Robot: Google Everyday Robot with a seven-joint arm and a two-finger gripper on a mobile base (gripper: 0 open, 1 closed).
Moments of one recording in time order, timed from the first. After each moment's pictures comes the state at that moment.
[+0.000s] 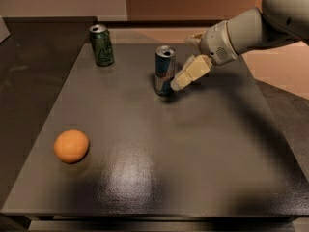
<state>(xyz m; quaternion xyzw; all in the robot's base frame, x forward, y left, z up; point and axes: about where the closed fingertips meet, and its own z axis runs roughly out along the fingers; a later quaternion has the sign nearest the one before) 0.611 -0.070 0.913 -0.56 0.70 0.23 0.39</state>
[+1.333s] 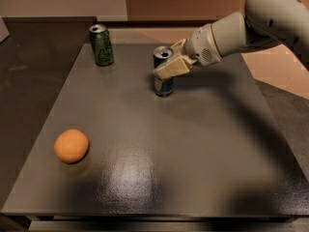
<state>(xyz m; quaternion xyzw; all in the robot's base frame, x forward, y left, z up) 0.604 -0.030 0.911 -0.57 0.67 0.28 0.39</state>
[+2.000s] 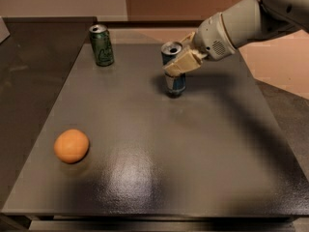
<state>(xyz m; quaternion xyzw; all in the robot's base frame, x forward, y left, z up) 0.585 -0.052 0.935 -0.58 0.69 0.23 0.37</state>
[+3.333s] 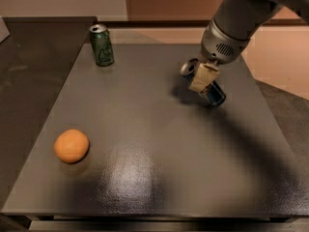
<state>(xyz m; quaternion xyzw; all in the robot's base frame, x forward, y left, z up) 0.549 -0.114 0.909 -0.61 0.78 0.04 0.17</state>
